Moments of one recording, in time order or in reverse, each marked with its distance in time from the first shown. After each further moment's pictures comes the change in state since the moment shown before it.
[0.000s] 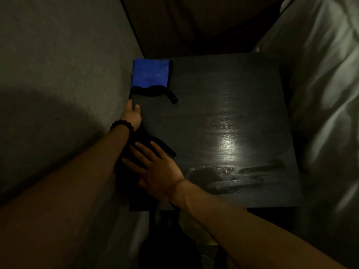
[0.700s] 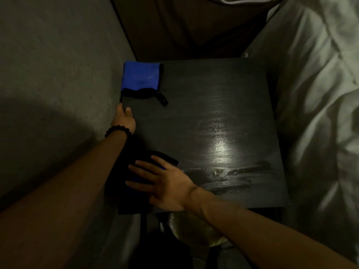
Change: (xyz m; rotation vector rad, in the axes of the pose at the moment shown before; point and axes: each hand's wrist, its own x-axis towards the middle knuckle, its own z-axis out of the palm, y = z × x) left_hand -0.010 0.001 0.013 0.072 0.139 -0.024; right_hand -0.059 0.028 -0.002 0.009 0.021 -0.204
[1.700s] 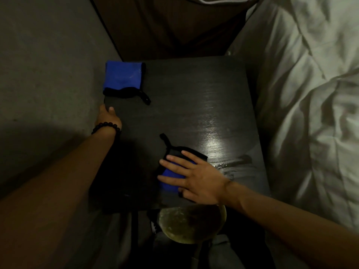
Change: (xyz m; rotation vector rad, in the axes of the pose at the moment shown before) left_hand -0.001 0.009 0.009 0.141 0.141 -0.016; right_hand -0.104 0.057 0.013 -0.038 -0.014 0.053
